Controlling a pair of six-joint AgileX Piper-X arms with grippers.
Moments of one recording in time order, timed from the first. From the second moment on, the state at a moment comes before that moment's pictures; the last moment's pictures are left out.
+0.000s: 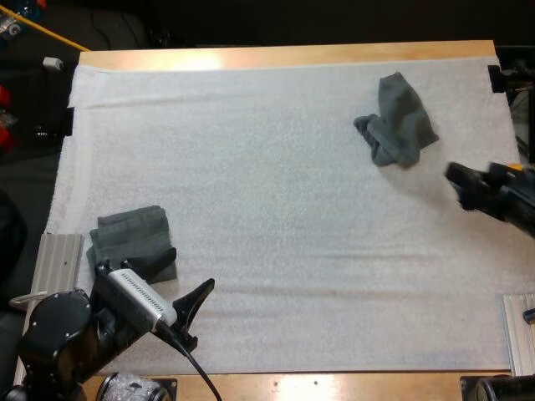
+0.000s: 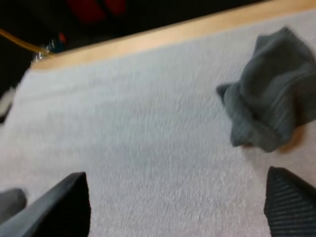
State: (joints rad) left arm -0.30 0.36 -0.81 0.97 0.40 -1.71; right arm 0.08 0.88 -0.98 0.76 -0.35 -1.58
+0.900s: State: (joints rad) left arm -0.30 0.36 -0.81 0.98 0.40 -1.71; right arm 0.16 1.72 -0.98 0.23 -0.11 -0.89
